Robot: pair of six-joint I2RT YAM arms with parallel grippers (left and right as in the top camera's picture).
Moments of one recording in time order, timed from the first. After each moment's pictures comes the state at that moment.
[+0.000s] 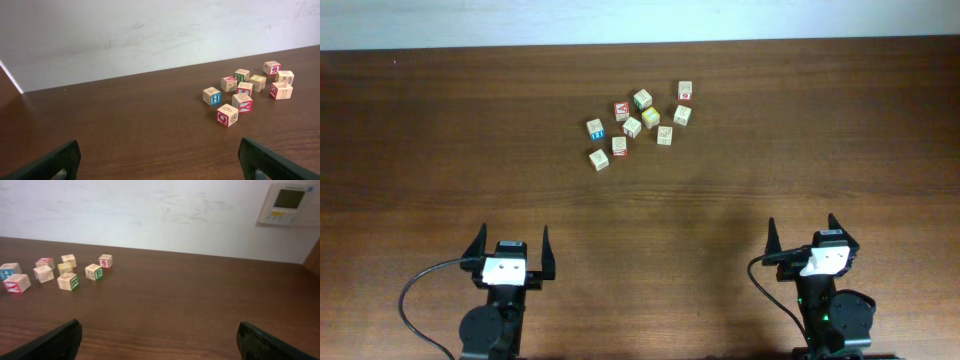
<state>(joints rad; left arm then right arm) -0.12 0.01 0.01 -0.07 -0.11 0.14 0.01 0.01 0.01 -0.08 0.00 -0.07</state>
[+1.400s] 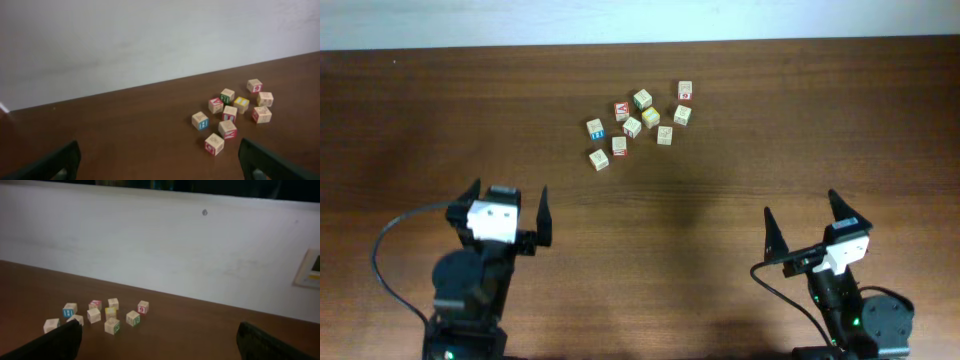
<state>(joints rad) -0.12 0.56 0.49 -0.11 -0.03 0.14 0.01 0.22 0.33 -0.07 -0.23 -0.07</state>
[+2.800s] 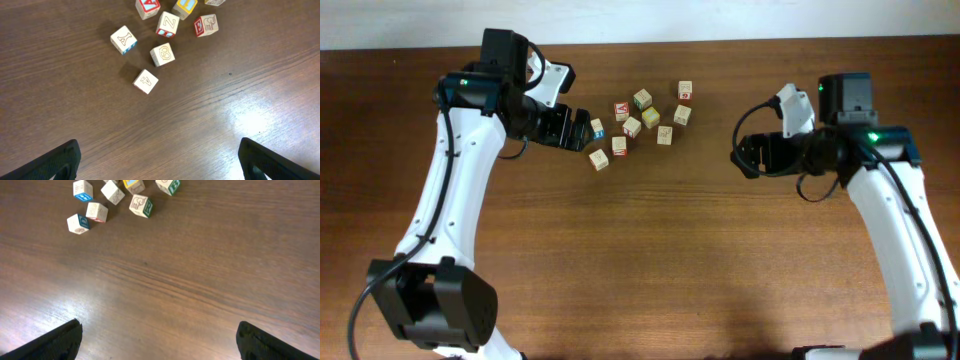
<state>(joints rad) -0.12 1.82 1.78 -1.14 0.32 0.14 0.01 1.52 1.38 -0.96 -0.41 -0.05</state>
